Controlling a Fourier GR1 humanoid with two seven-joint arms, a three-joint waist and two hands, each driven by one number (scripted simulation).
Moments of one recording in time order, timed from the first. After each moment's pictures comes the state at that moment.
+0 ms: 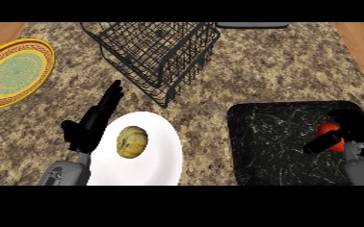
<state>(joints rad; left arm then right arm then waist) -0.13 0.20 -0.16 -1.33 0.12 -0.03 -0.11 -0.15 -0.58 0.18 -1.47 0.46 0.02 1.16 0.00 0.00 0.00</state>
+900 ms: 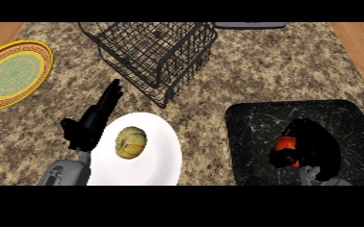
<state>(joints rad) -0.13 0.18 -0.11 -1.32 0.09 -0.05 -0.10 -0.05 -0.36 0.35 -1.73 0.85 0.01 1.14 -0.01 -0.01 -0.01</state>
